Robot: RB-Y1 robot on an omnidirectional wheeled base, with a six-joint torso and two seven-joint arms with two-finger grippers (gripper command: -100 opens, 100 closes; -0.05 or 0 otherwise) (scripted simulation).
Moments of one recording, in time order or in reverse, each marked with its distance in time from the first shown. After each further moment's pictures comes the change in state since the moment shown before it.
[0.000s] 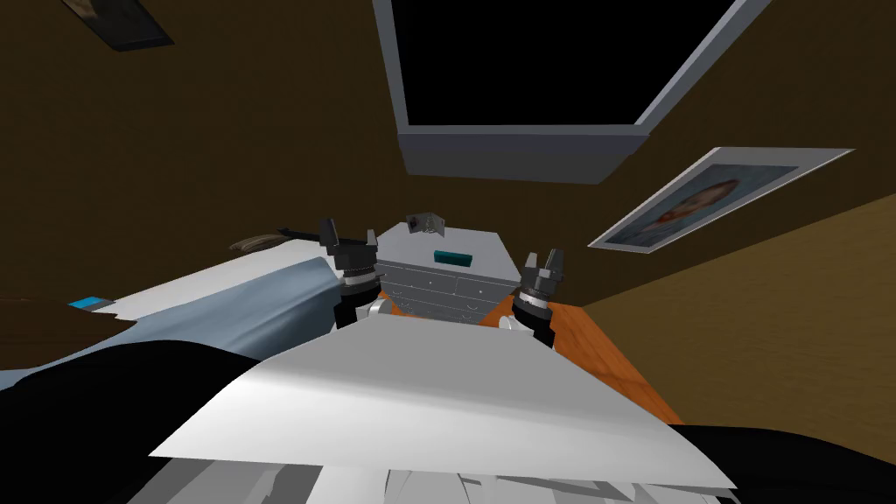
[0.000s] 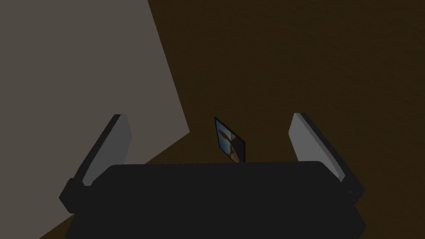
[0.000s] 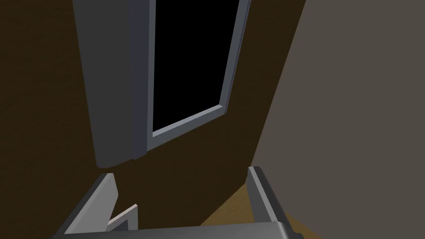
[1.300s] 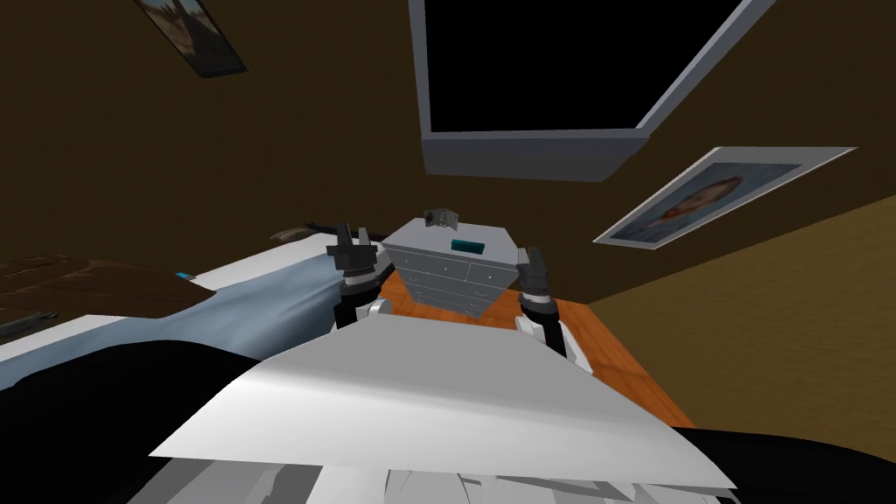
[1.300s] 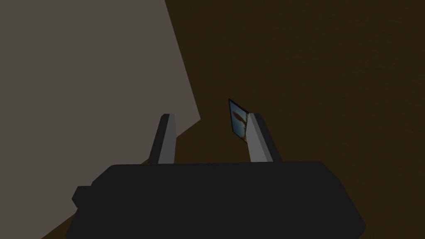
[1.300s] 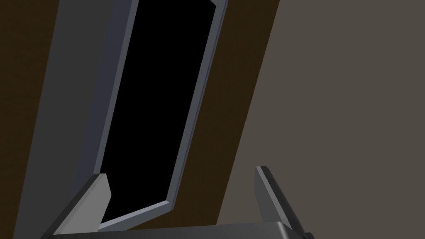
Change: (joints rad) left arm 0.000 0.000 0.000 0.000 0.000 0.000 0.000; right arm -0.093 -0.354 -0.045 0.098 0.111 -0.087 -0.025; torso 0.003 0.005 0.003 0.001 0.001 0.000
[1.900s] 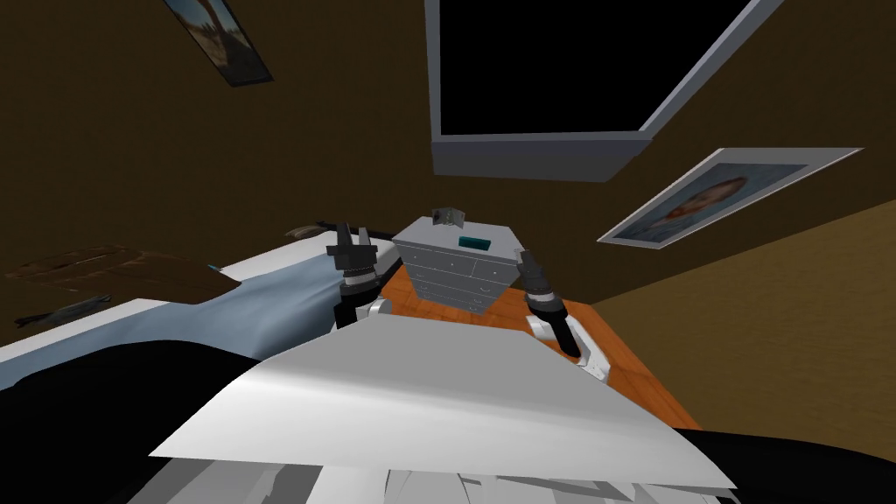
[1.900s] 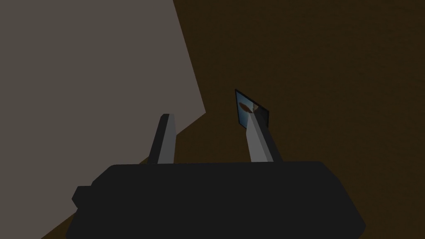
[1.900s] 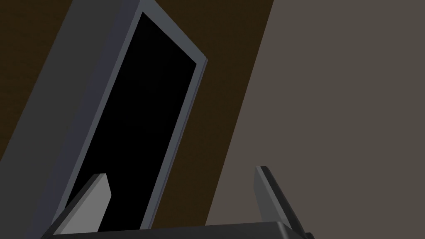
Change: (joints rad) left arm 0.000 0.000 0.000 0.000 0.000 0.000 0.000; right arm -0.031 -0.174 -0.034 0.063 0.064 -0.046 -0.021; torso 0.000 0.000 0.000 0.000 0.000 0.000
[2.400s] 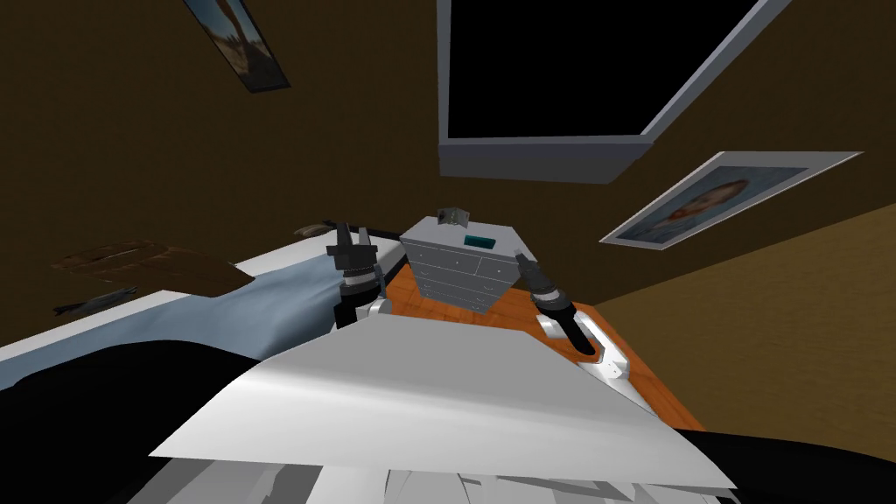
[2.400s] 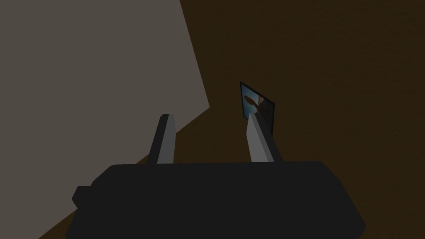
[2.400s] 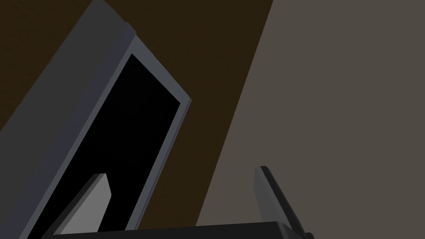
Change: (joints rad) left arm 0.000 0.000 0.000 0.000 0.000 0.000 0.000; right arm -0.016 -0.142 -0.029 0.049 0.052 -0.033 -0.018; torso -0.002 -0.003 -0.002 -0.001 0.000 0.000
